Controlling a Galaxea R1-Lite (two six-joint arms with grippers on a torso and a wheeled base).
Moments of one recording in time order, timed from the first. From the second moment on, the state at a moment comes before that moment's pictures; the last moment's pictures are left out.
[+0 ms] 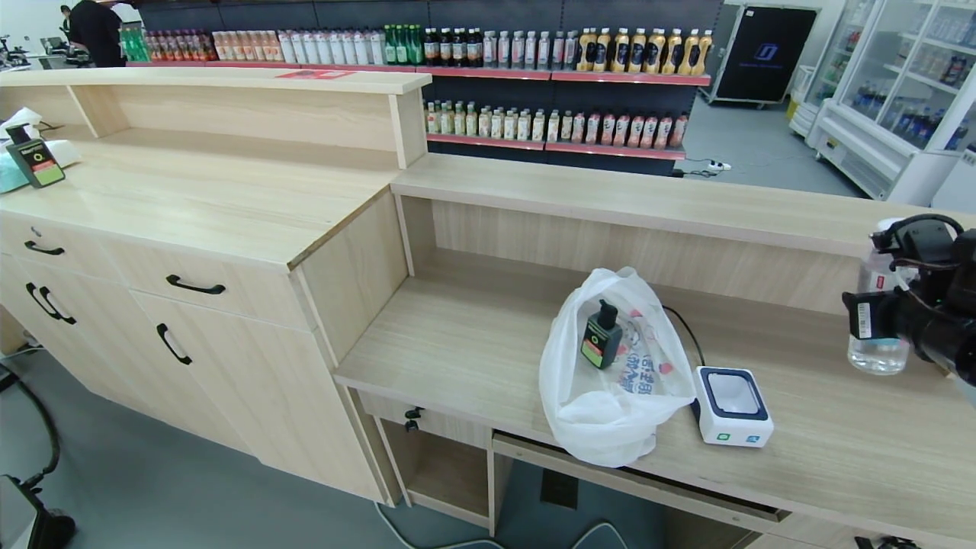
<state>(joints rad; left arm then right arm) 0.00 0.00 0.00 0.00 0.01 0.00 -0.17 1.72 -0.71 -0.81 -0.23 -0.33</state>
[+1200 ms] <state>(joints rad) 0.00 0.00 0.00 0.00 0.01 0.00 -0.27 1.88 -0.69 -0.60 0.99 -0.76</state>
